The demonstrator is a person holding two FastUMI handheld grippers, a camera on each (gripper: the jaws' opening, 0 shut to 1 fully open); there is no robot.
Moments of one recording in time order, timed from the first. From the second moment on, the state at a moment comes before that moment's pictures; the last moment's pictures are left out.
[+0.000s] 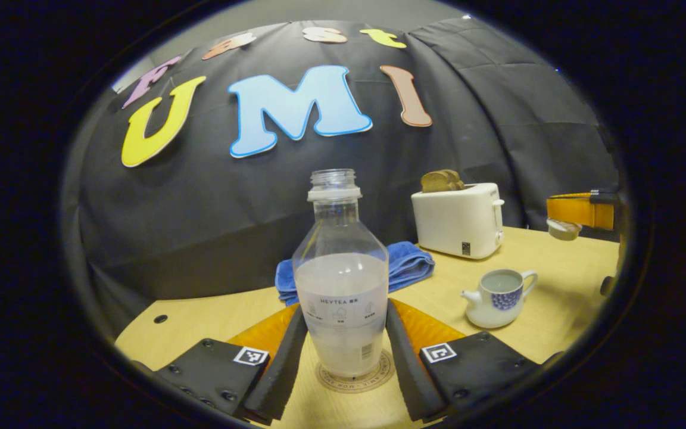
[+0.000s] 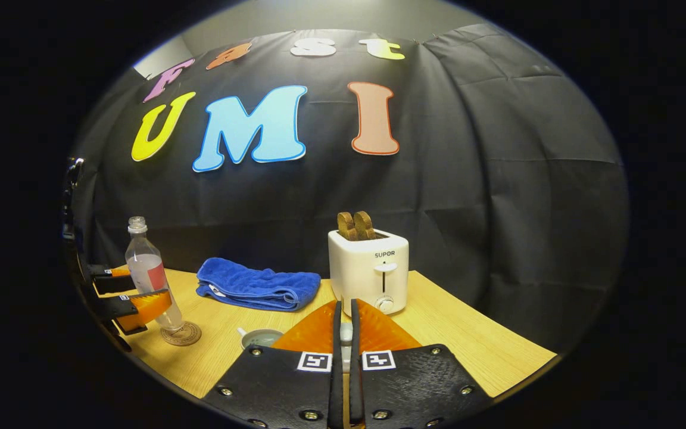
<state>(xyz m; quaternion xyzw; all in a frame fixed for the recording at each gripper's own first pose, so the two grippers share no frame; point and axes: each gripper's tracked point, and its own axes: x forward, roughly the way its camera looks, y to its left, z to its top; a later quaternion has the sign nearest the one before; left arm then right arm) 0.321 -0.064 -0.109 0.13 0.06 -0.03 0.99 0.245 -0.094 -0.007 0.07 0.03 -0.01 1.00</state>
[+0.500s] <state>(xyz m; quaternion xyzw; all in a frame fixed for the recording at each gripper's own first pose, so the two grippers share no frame) 0.320 -0.056 -0.127 0.11 0.08 -0.03 0.99 0.246 -0.091 -0.009 0.06 0.03 -0.01 1.00</state>
